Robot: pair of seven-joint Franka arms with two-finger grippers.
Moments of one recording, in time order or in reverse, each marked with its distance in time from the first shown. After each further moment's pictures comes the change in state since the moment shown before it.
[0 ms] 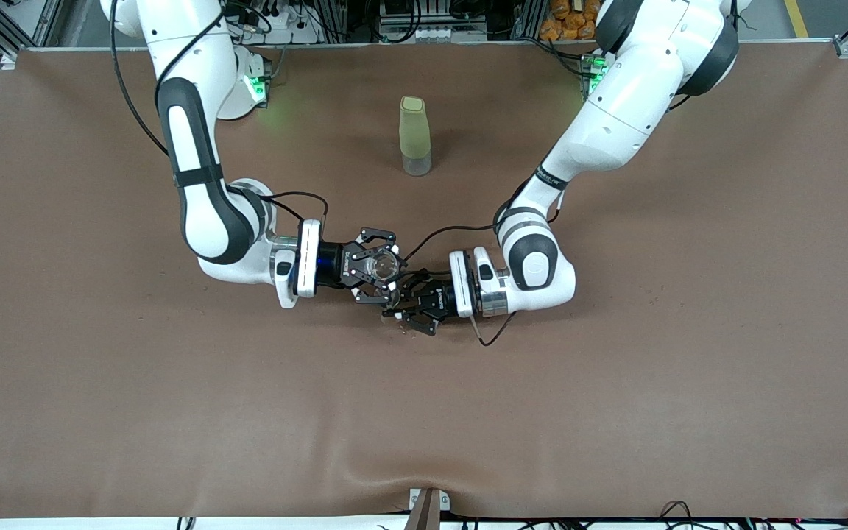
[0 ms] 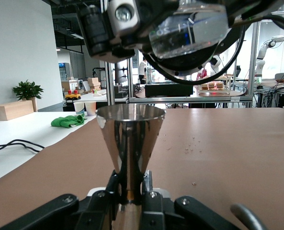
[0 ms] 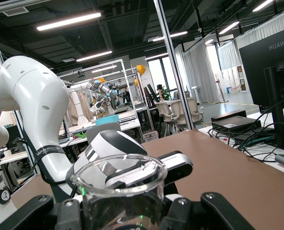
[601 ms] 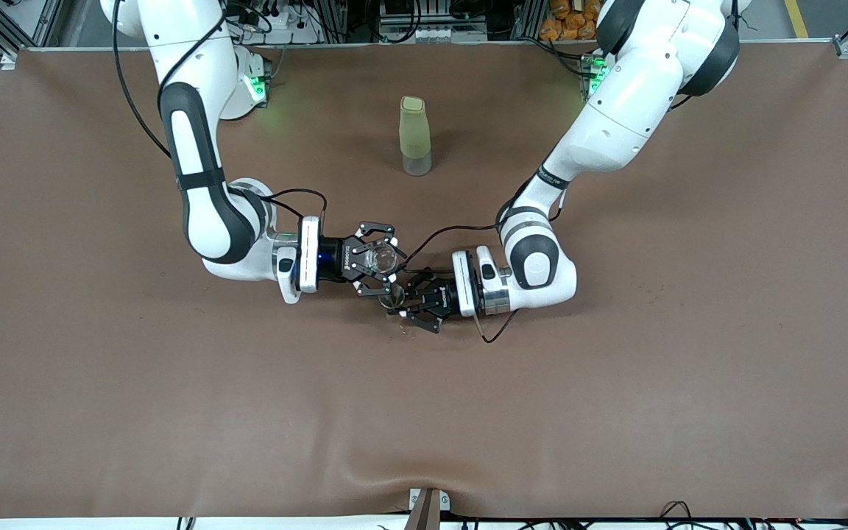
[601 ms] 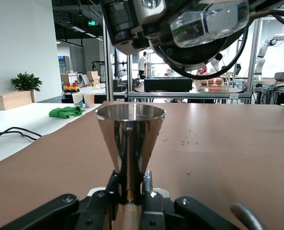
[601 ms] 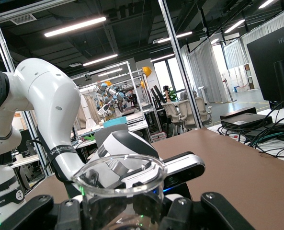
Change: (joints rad) left arm 0.007 0.001 0.000 -0.033 0.000 -0.001 0.000; right arm 0.000 0.000 0.004 -0.041 0.000 -0.049 -0.005
